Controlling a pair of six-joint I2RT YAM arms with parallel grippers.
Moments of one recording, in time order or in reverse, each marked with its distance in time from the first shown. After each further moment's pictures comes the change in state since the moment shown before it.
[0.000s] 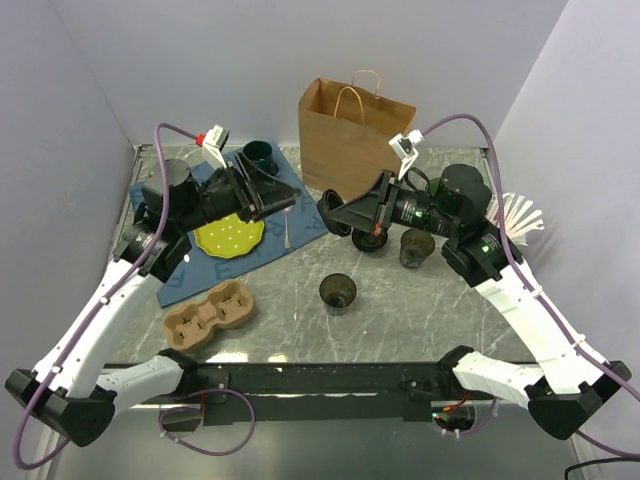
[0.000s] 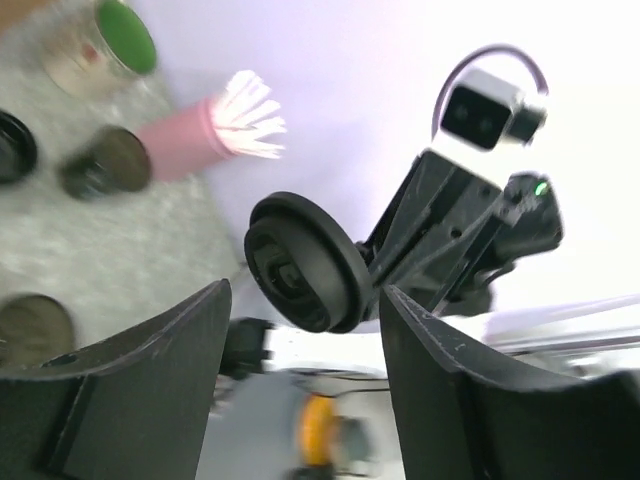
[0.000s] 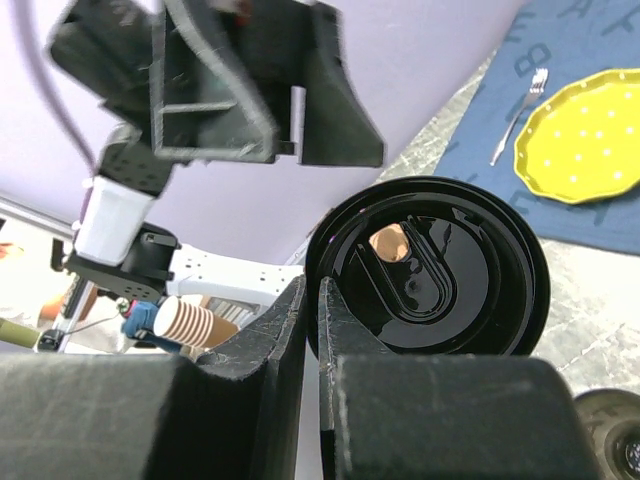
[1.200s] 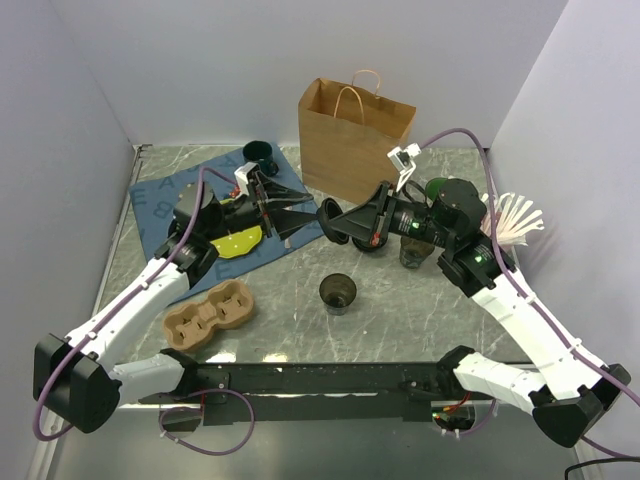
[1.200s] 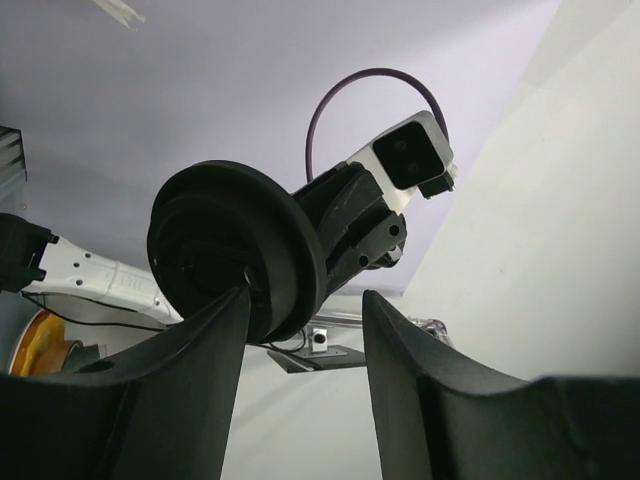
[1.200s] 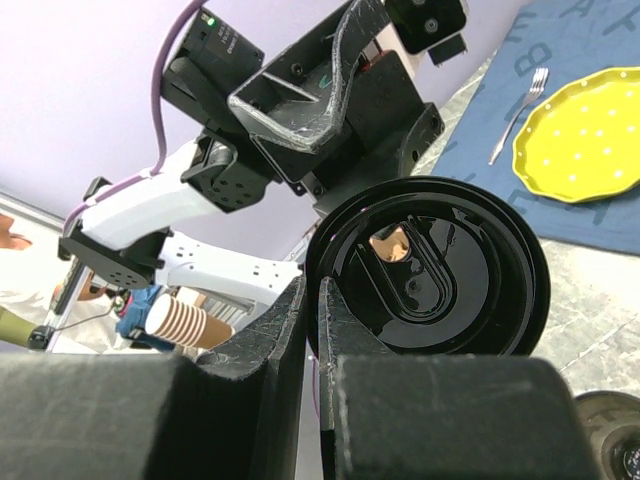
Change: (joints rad) left arm -0.010 0.074 -0.322 0.550 0.183 -0.868; right arm 0.015 -0.053 -0.131 0.112 0.008 0.008
